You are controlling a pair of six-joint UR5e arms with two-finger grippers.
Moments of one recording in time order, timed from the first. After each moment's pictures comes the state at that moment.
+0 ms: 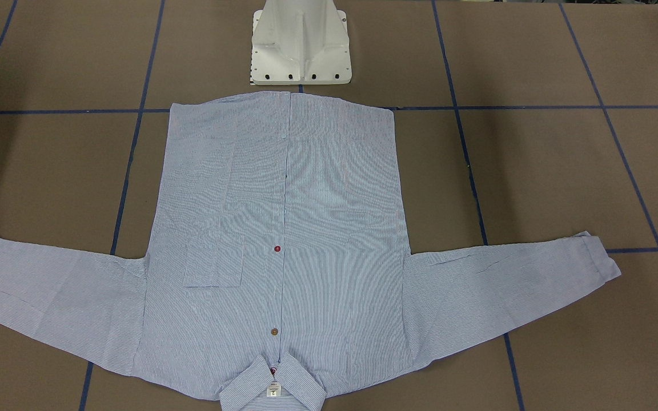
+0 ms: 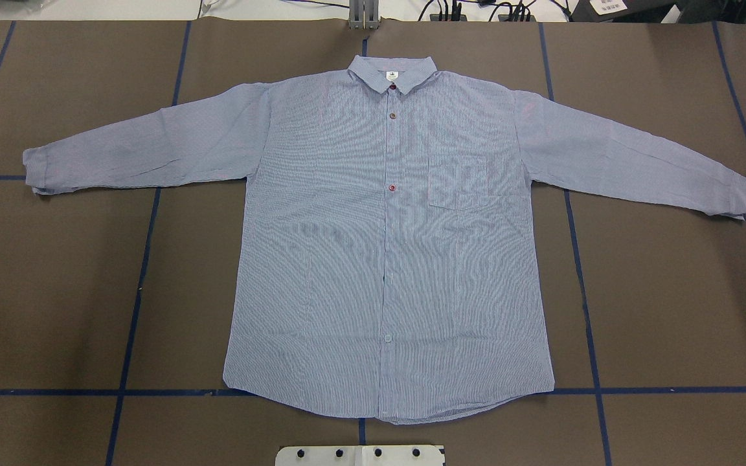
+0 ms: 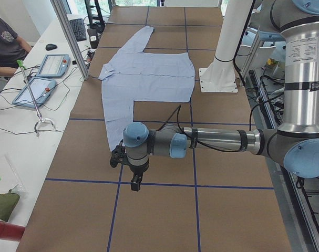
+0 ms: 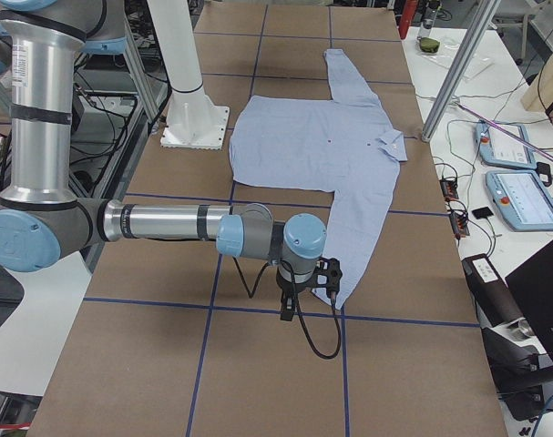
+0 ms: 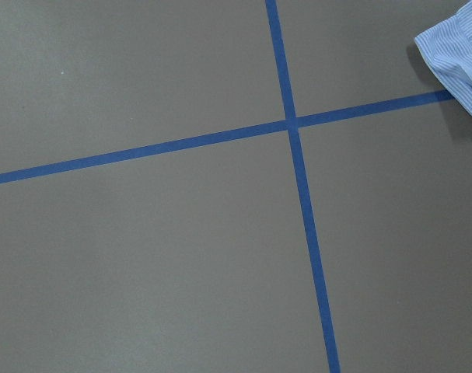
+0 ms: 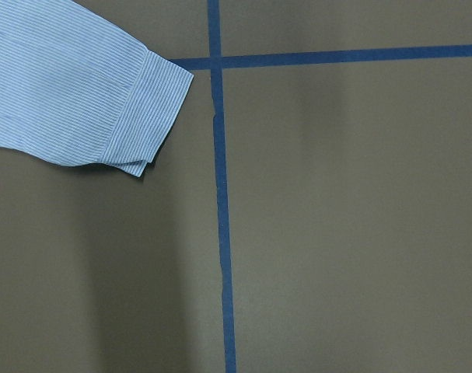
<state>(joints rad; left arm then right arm) -1.54 -1.50 -1.68 -1.62 -2.27 0.11 1.56 -1.69 1.72 -1.69 2.34 0.00</state>
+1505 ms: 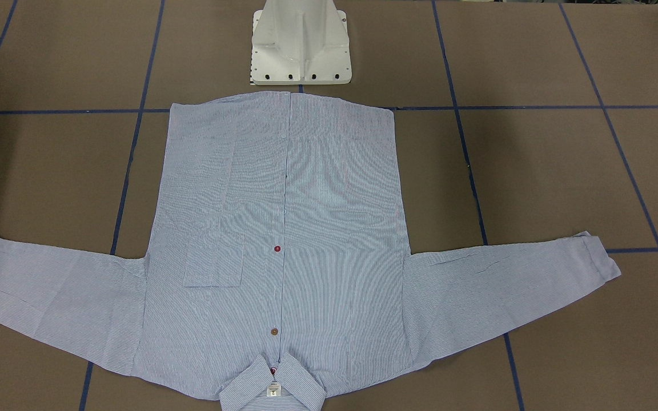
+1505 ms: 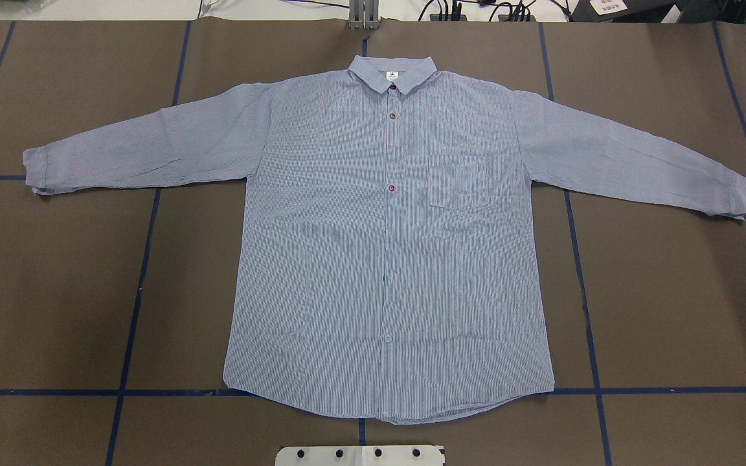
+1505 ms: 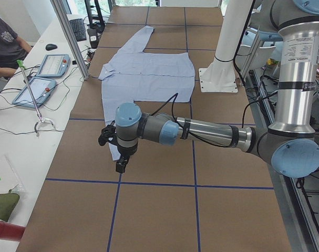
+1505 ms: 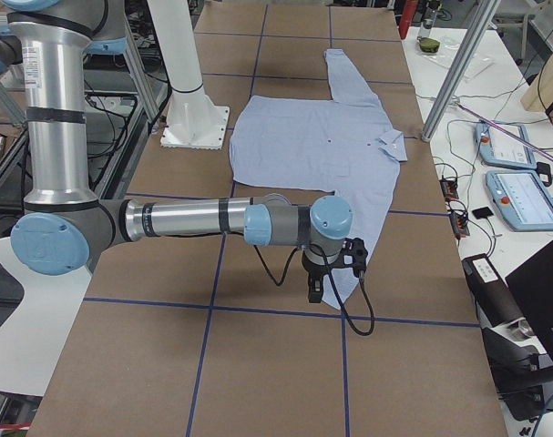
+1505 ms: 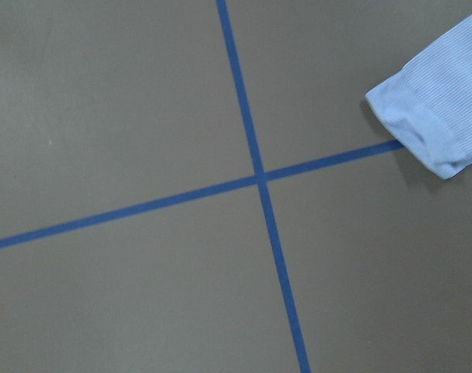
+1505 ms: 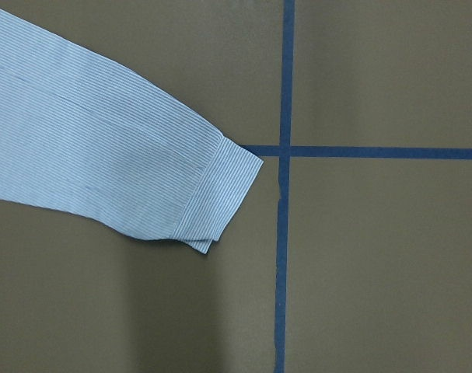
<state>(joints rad) -1.54 -1.60 -1.71 -1.69 -2.29 0.10 1.52 -1.58 1.64 -1.58 2.38 0.06</state>
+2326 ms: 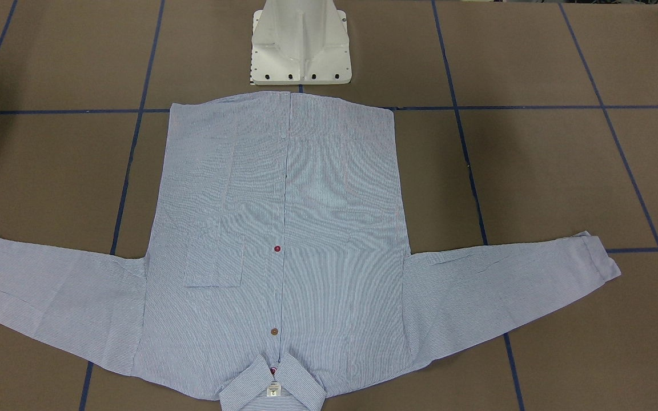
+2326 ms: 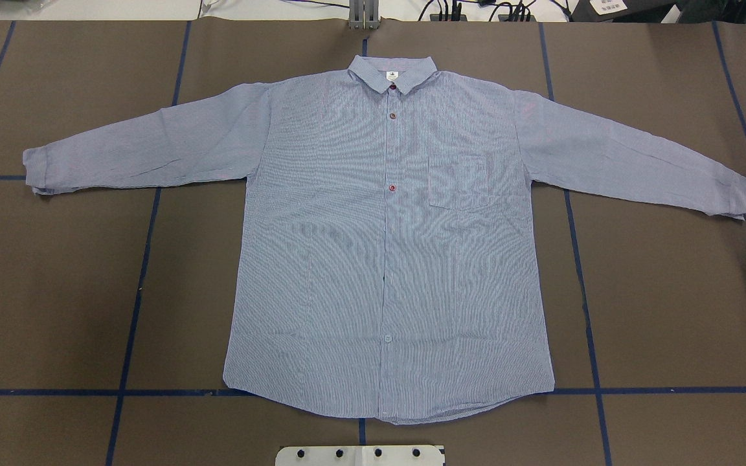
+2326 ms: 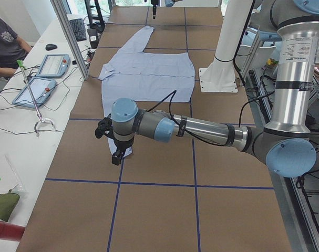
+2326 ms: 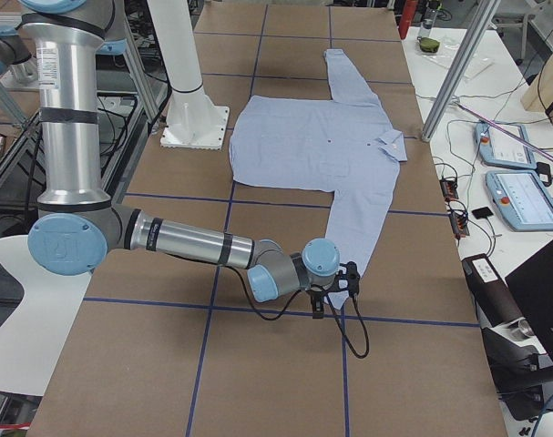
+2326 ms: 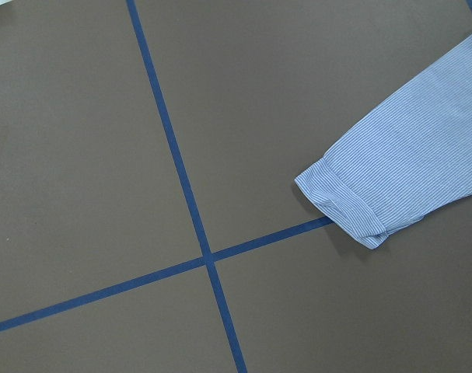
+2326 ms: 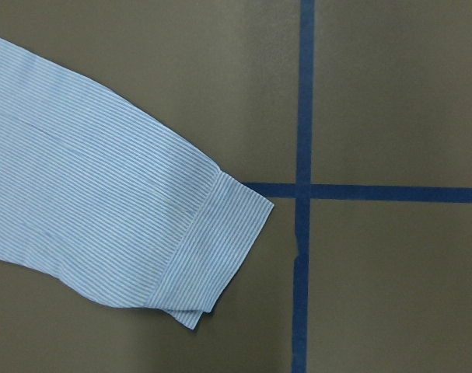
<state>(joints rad) -1.54 -1.61 -1.70 -1.69 -2.37 0.09 1.35 -1.57 1.34 -1.00 2.39 0.35</state>
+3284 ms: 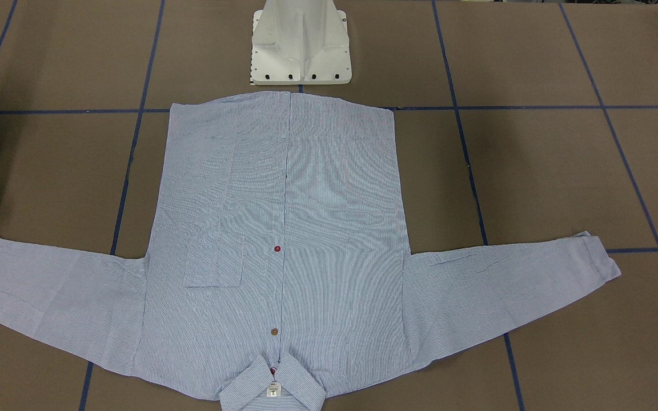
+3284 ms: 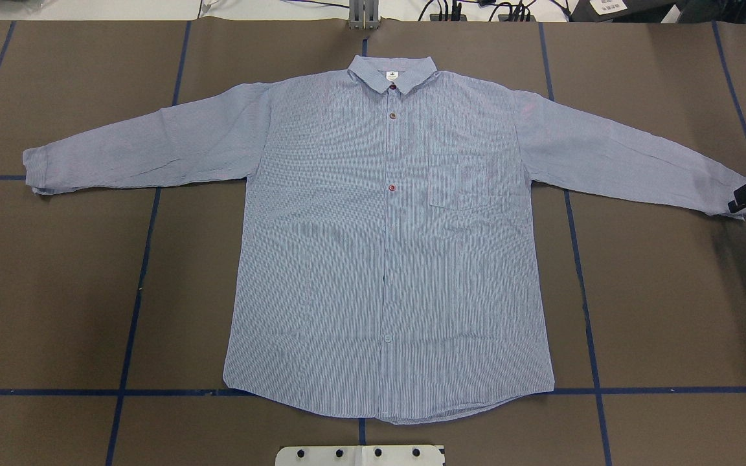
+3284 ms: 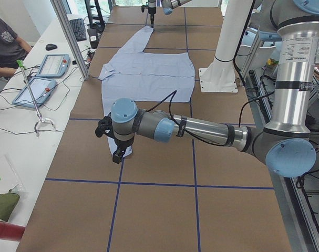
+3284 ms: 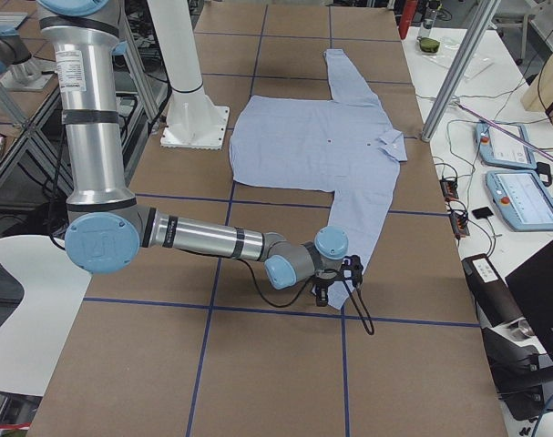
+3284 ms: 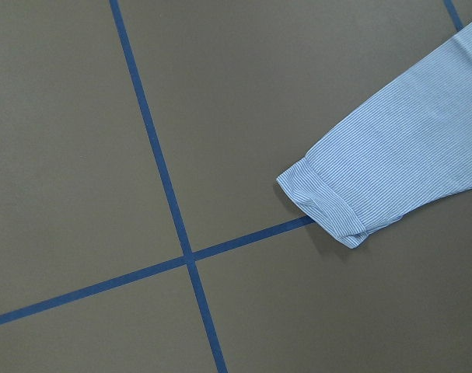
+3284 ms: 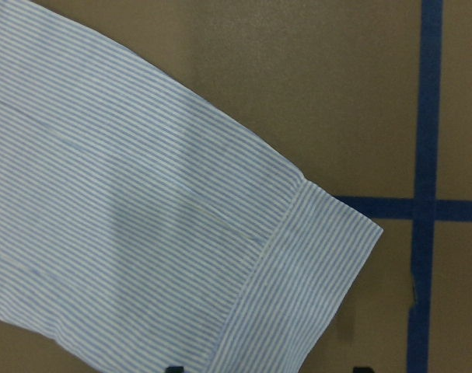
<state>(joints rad) -1.54 -1.61 -1.70 -1.70 -2.39 0.08 1.23 -1.50 1.27 -0.99 2.31 0.46</state>
